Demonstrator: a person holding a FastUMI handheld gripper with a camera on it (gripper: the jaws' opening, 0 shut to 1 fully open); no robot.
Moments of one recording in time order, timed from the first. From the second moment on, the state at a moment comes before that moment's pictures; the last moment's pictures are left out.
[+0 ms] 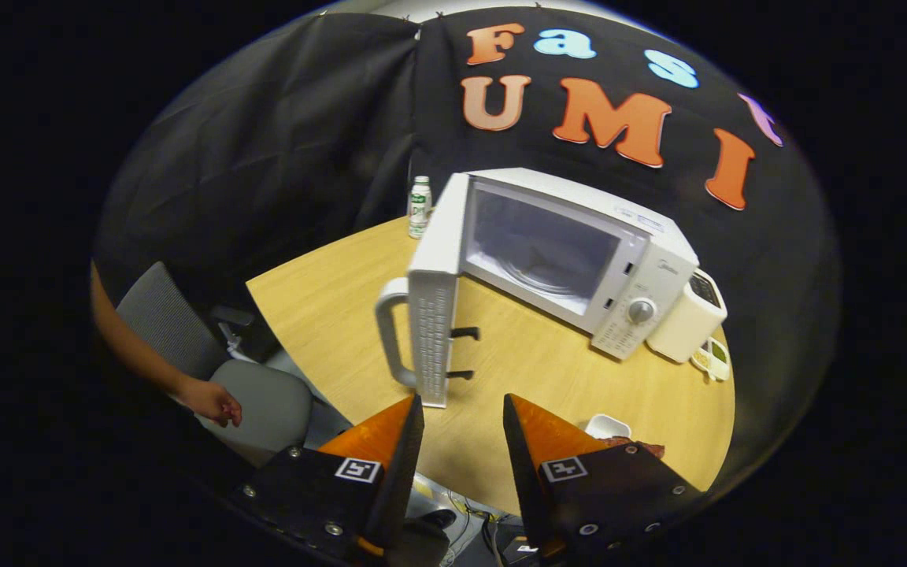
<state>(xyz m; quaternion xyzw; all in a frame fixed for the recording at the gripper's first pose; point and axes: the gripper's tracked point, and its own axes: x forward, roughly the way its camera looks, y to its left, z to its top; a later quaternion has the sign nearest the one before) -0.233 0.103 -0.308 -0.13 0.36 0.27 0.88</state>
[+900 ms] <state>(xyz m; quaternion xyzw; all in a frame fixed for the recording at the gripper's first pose) -0.146 -0.097 -0.403 0.02 0.50 0.16 0.85</state>
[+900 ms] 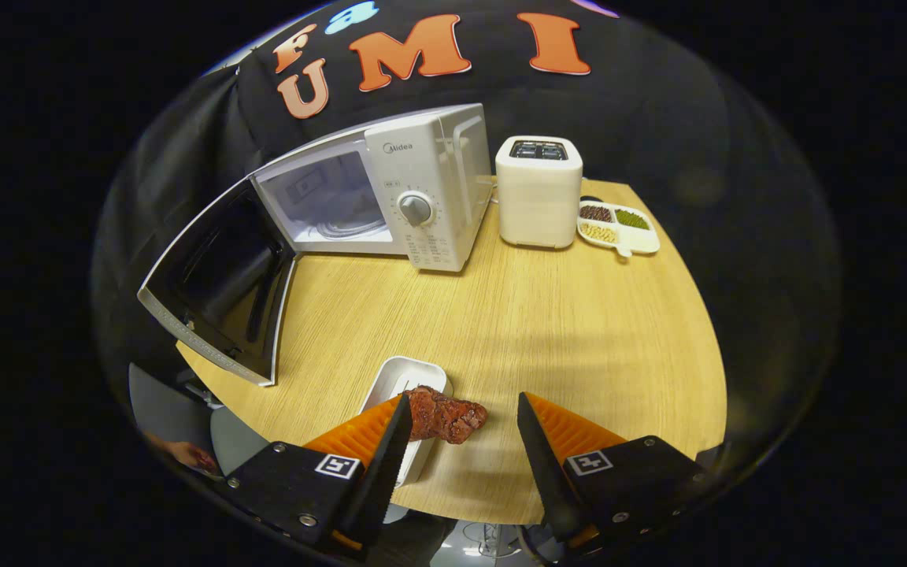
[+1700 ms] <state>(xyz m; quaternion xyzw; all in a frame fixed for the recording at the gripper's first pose) -0.173 -0.066 -0.428 0.19 0.62 0.20 0.73</state>
